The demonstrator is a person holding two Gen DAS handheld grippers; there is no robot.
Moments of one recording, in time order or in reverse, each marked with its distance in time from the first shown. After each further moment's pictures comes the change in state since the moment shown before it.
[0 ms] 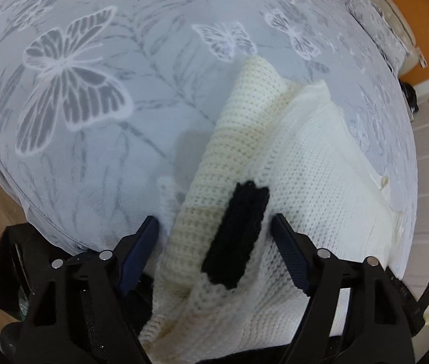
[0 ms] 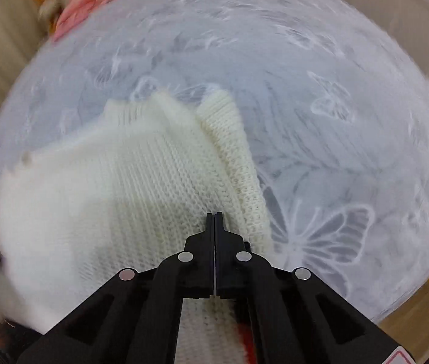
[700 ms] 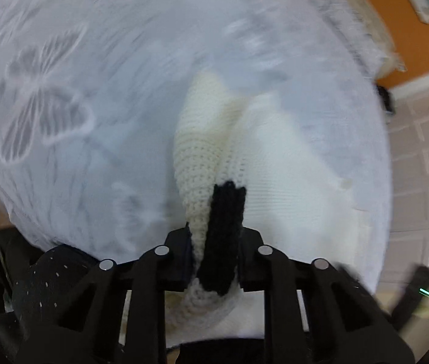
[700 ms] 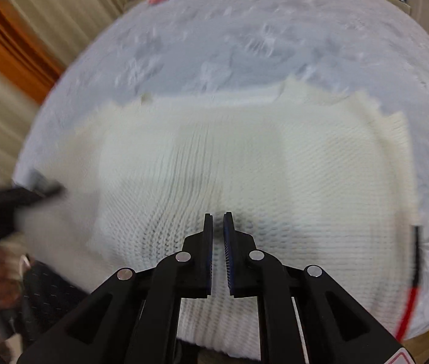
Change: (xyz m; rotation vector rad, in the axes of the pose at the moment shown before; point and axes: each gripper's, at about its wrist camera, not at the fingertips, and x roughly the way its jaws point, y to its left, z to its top) left arm -0.041 -0.029 0.002 0.037 -0.049 -0.178; right arm 0.008 0.129 -0.050 -0.343 0.100 0.215
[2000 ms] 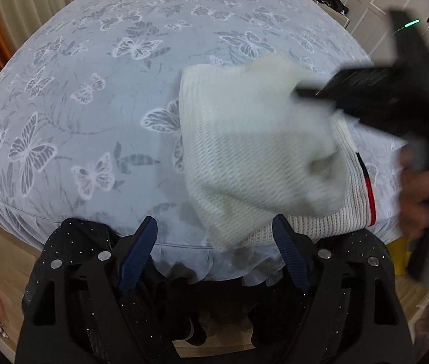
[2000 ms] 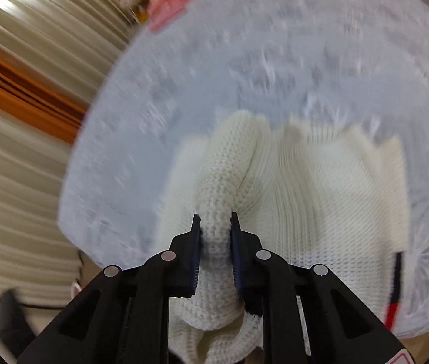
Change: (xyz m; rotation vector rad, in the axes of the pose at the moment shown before) left arm -0.016 -0.125 -0.122 0.516 0.034 0.216; right arm -0.089 -0.032 0.045 0.154 -0.082 0.234
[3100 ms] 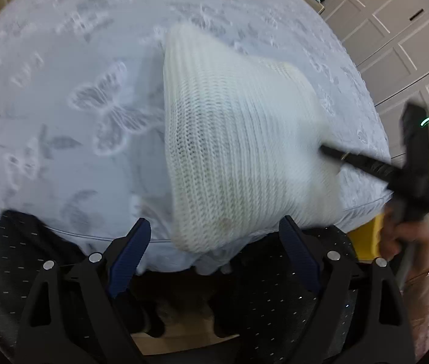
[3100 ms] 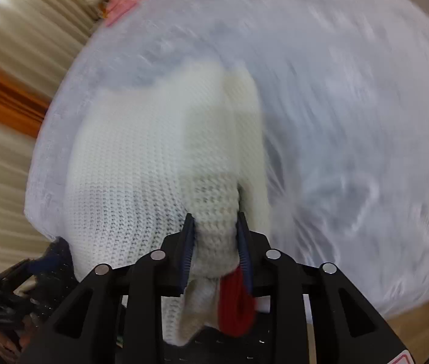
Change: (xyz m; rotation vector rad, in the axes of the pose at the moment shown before) left arm 0.041 -0.044 0.002 -0.013 0.115 -0.217; right arm -0.022 -0.137 -0.070 0.083 0.085 -0.138
